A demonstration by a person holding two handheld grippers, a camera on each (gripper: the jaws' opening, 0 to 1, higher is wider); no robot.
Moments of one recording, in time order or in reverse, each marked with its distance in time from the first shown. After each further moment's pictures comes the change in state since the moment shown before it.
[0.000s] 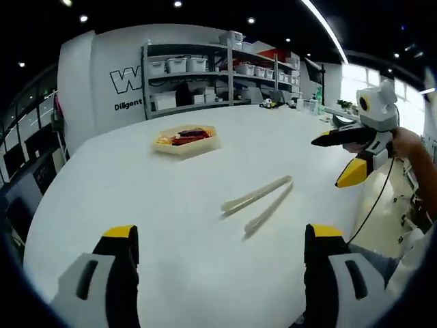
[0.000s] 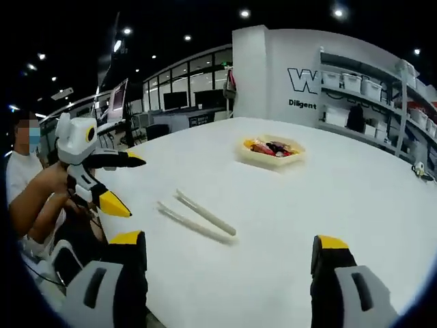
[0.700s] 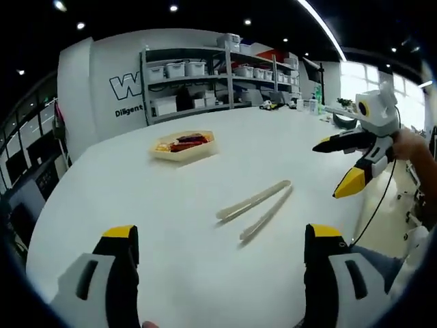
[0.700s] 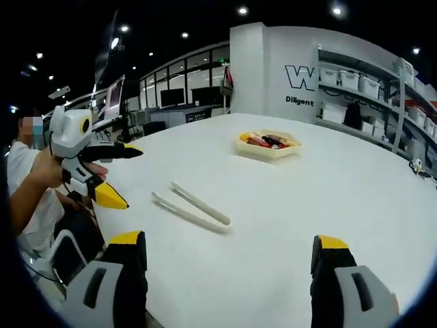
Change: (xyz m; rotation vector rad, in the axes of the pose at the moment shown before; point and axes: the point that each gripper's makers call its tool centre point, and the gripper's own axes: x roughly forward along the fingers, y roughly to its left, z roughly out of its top) left arm 0.004 -0.008 0.009 0.037 -0.035 0.026; right arm 0.001 -0.008 -0.016 0.010 0.007 -0.023
